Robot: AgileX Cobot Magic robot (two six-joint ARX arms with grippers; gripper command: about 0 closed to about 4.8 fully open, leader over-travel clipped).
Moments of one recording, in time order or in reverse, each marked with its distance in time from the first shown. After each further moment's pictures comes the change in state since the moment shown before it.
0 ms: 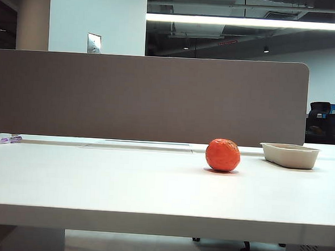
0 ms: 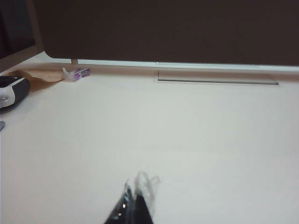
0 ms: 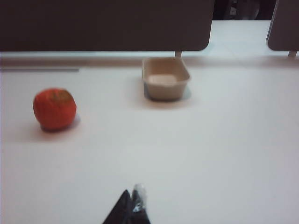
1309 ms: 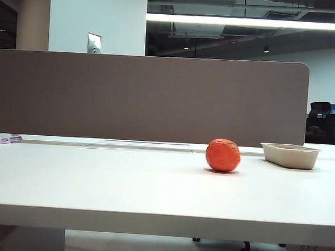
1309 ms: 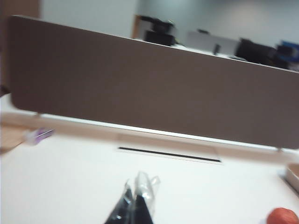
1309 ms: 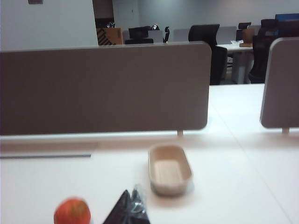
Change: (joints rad) left arm 0.000 0.519 0.684 -0.081 0.109 -0.156; right arm 0.000 0.430 0.512 0.093 -0.005 0.026
